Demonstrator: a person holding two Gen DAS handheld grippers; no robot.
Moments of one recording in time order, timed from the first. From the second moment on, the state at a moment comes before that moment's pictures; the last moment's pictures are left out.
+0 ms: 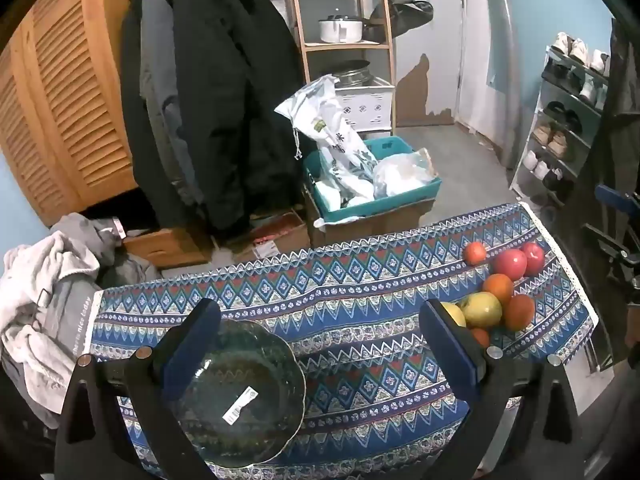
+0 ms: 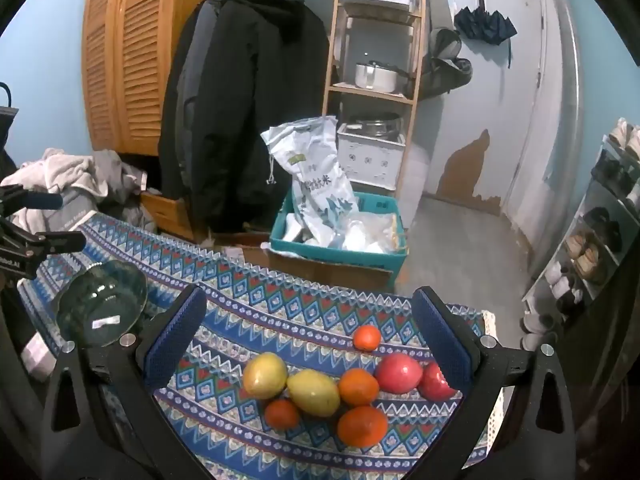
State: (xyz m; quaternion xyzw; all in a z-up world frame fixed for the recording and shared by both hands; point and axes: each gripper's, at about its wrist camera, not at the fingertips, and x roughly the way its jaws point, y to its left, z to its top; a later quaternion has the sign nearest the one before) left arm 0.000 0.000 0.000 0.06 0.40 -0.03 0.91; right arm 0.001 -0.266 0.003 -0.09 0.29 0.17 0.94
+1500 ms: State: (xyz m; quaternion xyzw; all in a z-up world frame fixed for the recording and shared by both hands) left arm -0.003 -0.002 -0.001 0.06 0.40 -0.03 0.91; right arm -0.002 -0.262 0.003 -0.09 0.30 0.18 0.93
